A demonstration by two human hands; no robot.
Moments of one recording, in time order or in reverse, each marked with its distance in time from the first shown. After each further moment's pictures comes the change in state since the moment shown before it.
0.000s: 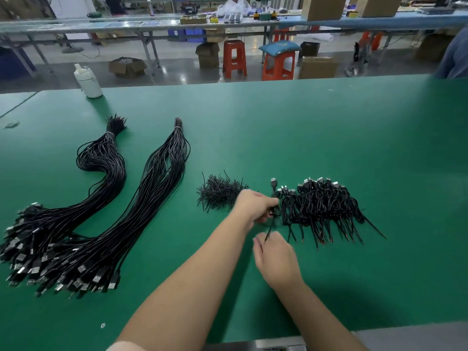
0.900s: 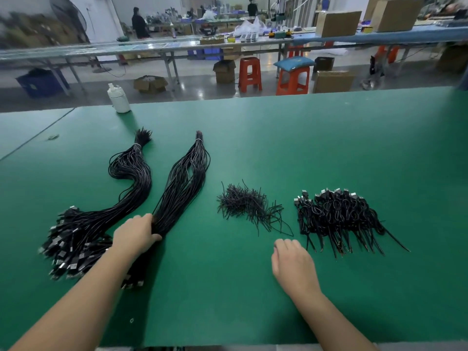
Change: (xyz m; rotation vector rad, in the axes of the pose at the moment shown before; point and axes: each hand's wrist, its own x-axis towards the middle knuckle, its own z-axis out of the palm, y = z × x) left_hand -0.044 -0.110 -0.274 1.323 0.502 -0.132; right_hand -0.002 0.005 0.014 -0.097 -0.022 0.016
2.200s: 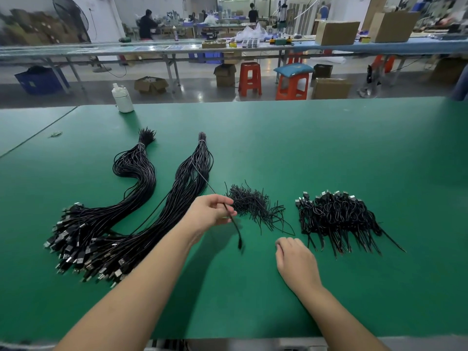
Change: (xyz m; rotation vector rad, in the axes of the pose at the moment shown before) left_hand -0.051 0.127 -0.050 -1.478 -0.273 0.278; right_hand 0.000 0.003 -0.005 0.040 -0.065 0.027
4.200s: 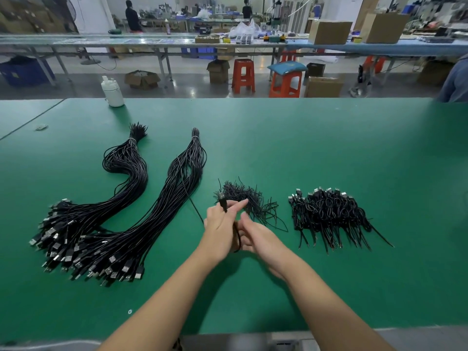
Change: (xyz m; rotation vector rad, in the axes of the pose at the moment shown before) left_hand -0.044 -0.015 0.054 0.211 0.114 0.253; right_hand 0.021 -0.088 -0.065 1.246 -0.543 0.160
